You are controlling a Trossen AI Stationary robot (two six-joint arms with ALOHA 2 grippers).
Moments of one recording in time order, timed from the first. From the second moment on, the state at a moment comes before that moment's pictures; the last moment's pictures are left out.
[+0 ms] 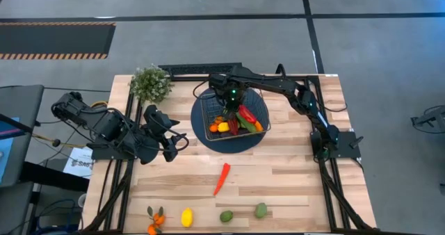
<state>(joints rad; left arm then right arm) -0.50 1.25 1.47 -1.15 -0.77 -0.77 -0.34 2.26 2.18 -1.46 -0.04 0.08</state>
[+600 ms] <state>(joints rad) -0.50 1.25 1.47 -1.15 -0.77 -0.79 -0.33 2.26 2.18 -1.54 -0.03 0.04</state>
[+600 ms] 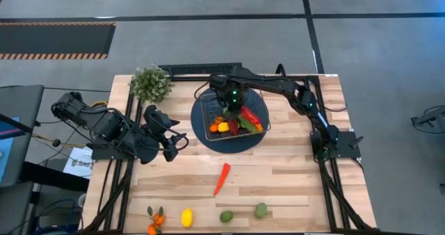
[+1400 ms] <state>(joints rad) -0.50 1.25 1.47 -1.15 -0.79 -0.79 -0.30 2.10 2.03 -1.37 -0.03 0.08</state>
